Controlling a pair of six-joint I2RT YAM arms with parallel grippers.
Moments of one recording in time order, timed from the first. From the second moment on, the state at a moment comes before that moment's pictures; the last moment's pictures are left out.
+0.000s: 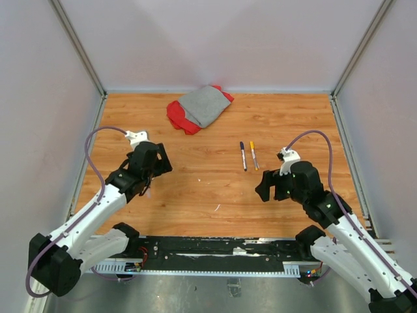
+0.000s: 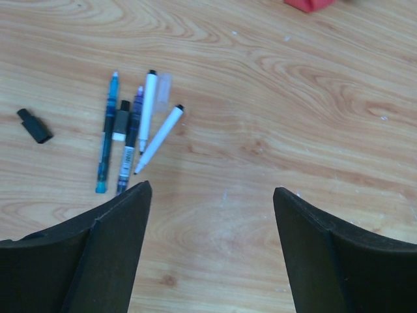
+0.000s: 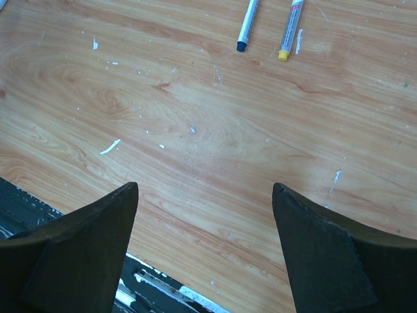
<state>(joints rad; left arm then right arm) -0.52 0.95 0.71 -0.45 -0.43 -0.63 0.54 0.63 0.60 -0.61 -0.04 0.30</state>
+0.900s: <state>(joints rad) -0.16 1.14 0.56 -0.37 -0.29 -0.64 0.54 0.56 0.58 -0.62 -0.05 0.30</state>
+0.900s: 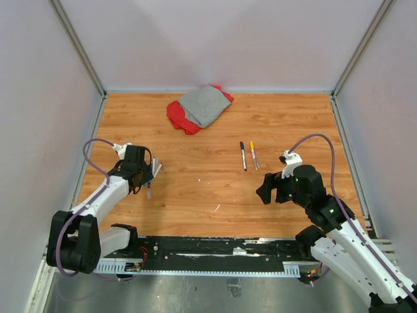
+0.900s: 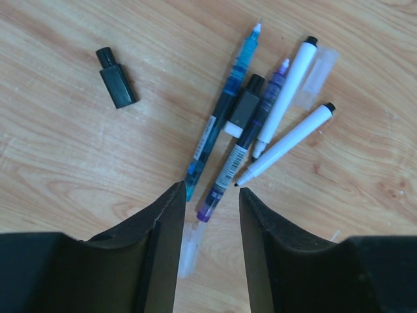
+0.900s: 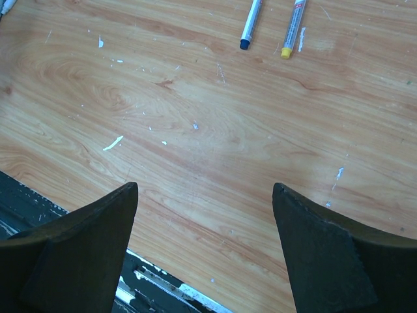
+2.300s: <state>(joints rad) -0.05 1.34 0.60 -0.28 -0.25 -0.57 0.54 0.59 0.57 -0.62 -0.08 0.30</state>
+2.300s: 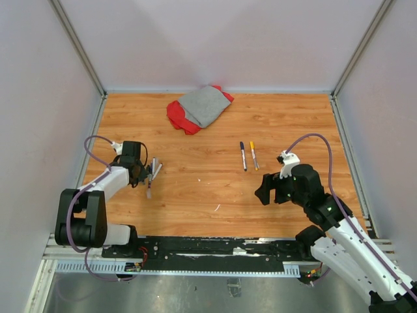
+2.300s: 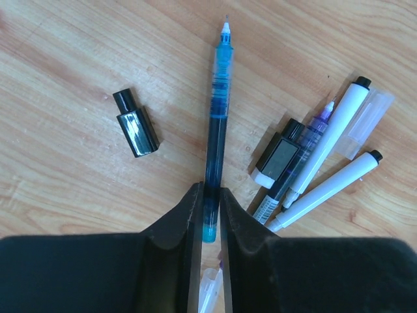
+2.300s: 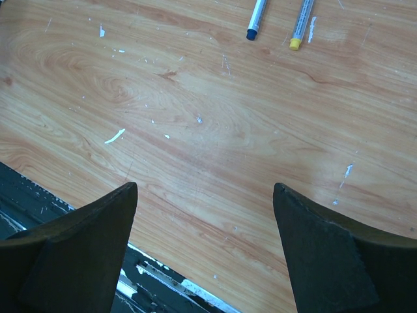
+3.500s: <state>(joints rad) -0.58 1.20 0.68 -0.40 -0.34 -0.75 0.54 0.60 0.56 -0.61 -0.09 0.31</state>
